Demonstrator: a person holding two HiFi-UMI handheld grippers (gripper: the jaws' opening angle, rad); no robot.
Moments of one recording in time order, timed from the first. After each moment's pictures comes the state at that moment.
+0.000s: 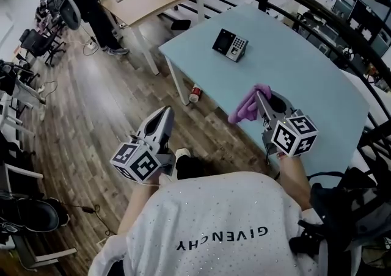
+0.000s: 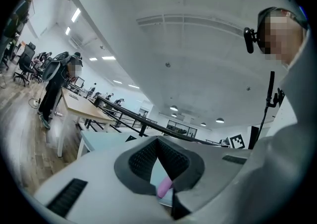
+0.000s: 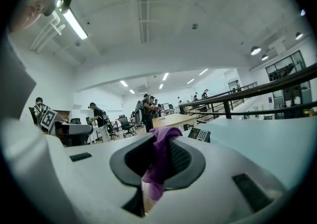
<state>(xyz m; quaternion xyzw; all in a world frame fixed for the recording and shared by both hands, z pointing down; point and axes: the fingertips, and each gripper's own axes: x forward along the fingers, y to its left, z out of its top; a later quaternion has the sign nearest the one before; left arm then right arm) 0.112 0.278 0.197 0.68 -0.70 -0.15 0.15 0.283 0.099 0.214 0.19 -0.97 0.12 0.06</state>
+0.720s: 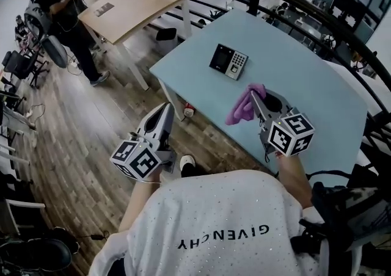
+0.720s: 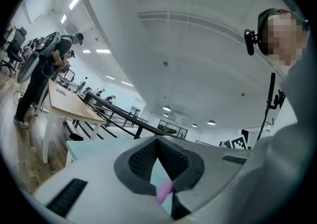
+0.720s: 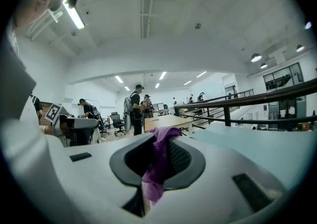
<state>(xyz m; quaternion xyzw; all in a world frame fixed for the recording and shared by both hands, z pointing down) 0.006 0.169 0.198 0.73 -0.65 -0.16 0.15 0.186 0.029 0.212 0.23 -0.97 0.09 0.07</state>
